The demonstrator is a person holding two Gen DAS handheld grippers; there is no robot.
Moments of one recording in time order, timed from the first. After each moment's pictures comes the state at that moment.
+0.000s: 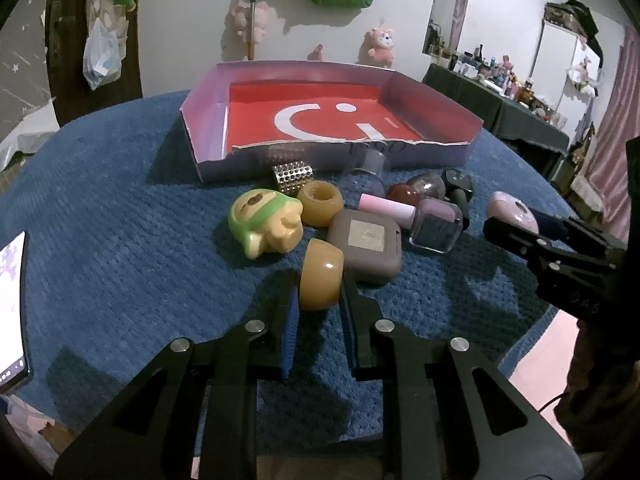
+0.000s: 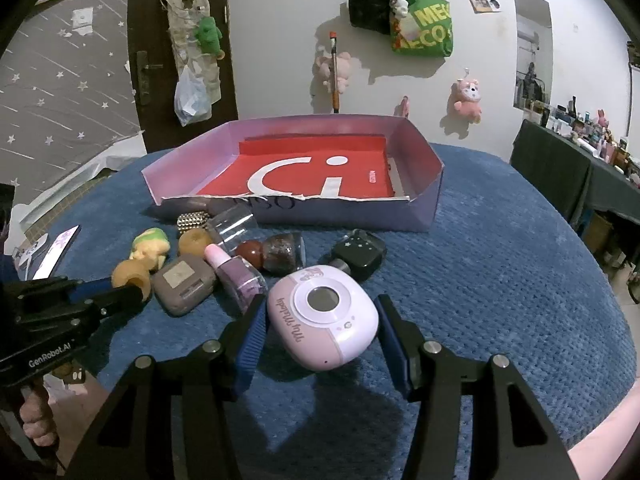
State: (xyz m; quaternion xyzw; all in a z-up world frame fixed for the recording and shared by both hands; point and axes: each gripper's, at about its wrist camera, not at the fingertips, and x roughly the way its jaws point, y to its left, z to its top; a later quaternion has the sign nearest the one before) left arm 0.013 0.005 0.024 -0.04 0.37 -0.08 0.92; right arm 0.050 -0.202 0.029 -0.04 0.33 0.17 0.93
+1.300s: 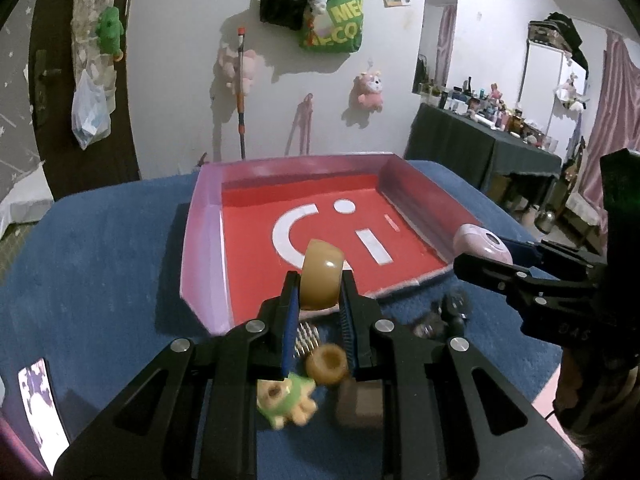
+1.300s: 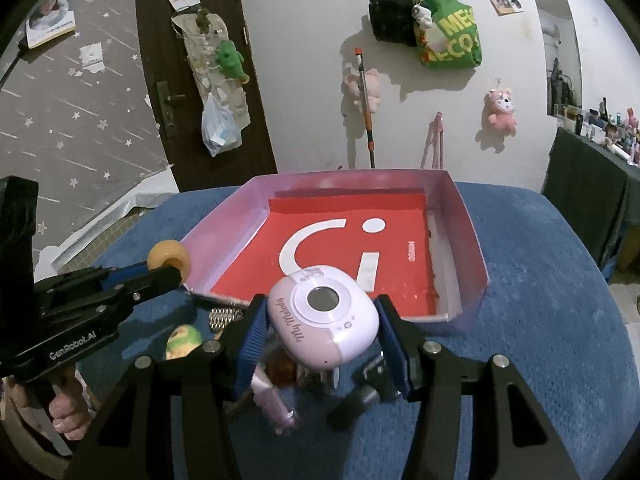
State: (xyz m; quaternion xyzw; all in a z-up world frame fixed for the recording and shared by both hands) left arm 0.092 0.008 0.101 -0.01 0.31 -0.09 0.95; right arm 0.118 -0.186 0.093 0.00 0.31 0.24 0.92
